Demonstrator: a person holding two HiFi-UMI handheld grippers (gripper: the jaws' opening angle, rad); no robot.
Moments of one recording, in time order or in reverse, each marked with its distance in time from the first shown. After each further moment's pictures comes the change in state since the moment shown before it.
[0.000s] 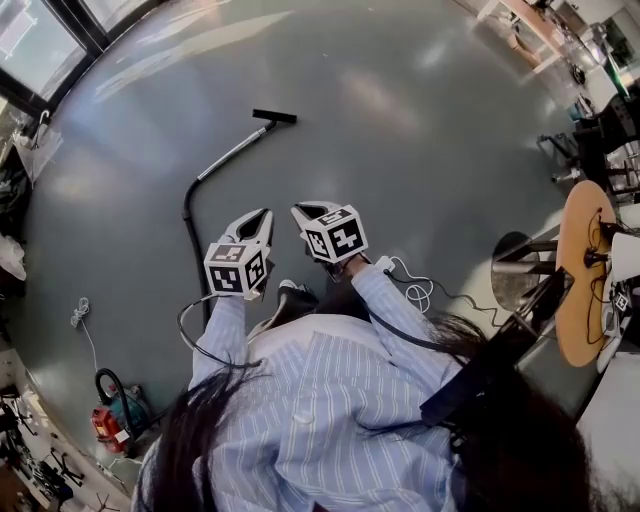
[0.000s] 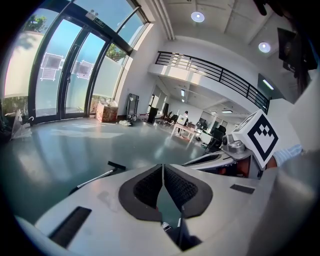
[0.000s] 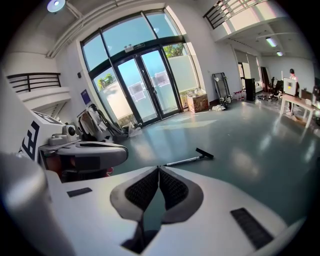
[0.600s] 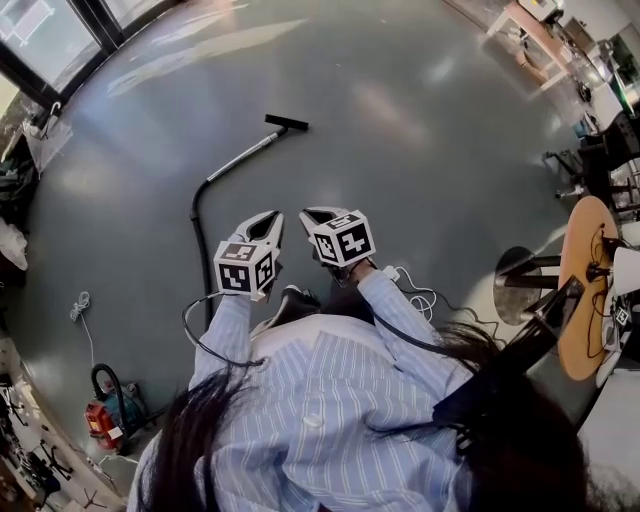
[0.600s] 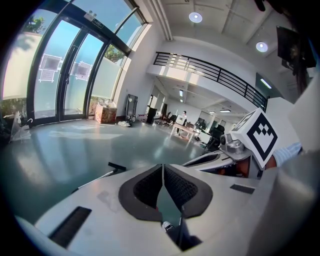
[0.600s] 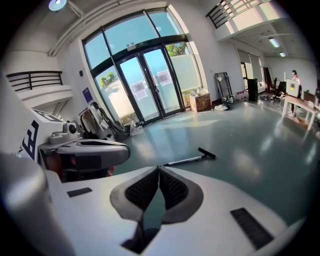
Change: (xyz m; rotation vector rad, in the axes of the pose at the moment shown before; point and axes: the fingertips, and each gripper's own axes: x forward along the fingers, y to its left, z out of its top) left arm -0.011 0.005 0.003 0.017 -0.003 -0.014; right arm 0.004 0.018 0.003 -0.018 0.011 0.012
